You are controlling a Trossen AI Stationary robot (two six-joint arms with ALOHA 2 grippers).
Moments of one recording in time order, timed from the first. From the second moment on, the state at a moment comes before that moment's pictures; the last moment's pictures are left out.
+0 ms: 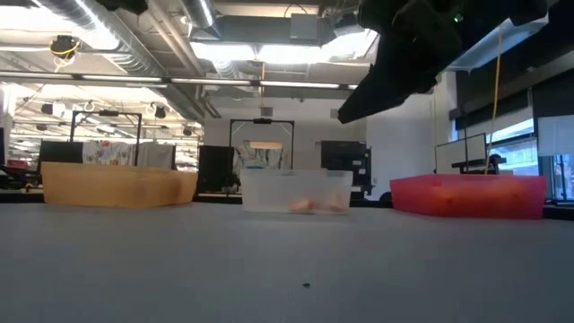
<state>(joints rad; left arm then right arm) -0.60 1.33 1.11 -0.68 -0.32 -0.54 0.33 1.54 0.88 -0.06 0.43 0.24</state>
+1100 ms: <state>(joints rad) -0.65 1.44 1.11 -0.99 0.06 -1.07 0.33 1.54 0.88 -0.04 0.43 0.26</state>
